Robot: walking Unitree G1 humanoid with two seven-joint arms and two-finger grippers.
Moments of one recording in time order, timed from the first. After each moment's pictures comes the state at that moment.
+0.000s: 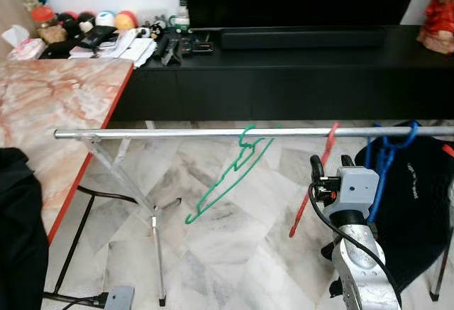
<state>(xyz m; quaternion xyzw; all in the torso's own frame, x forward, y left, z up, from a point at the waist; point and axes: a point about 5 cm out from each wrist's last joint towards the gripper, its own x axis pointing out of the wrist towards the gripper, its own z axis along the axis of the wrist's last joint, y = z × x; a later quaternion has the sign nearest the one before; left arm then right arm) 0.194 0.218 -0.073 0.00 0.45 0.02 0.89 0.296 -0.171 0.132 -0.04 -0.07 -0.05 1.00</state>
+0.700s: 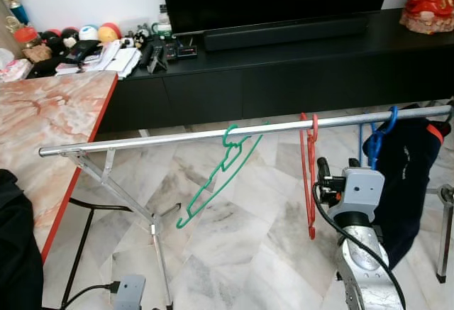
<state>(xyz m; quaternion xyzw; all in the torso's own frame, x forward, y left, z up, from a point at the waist) 0.200 0.212 -0.072 0.02 0.46 0.02 0.89 0.293 -0.174 0.133 -0.05 -0.06 -0.05 1.00</state>
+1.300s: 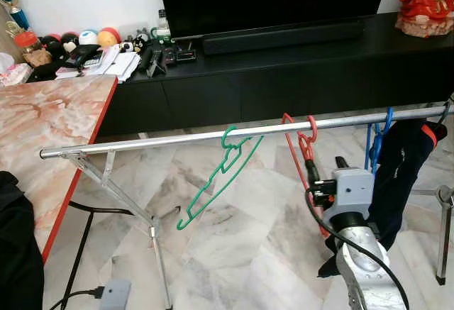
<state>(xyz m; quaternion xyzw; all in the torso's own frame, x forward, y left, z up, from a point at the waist) 0.199 0.236 -0.067 0.02 0.45 0.04 0.89 0.291 -0.169 0.134 -0.05 -0.06 -0.01 1.00</state>
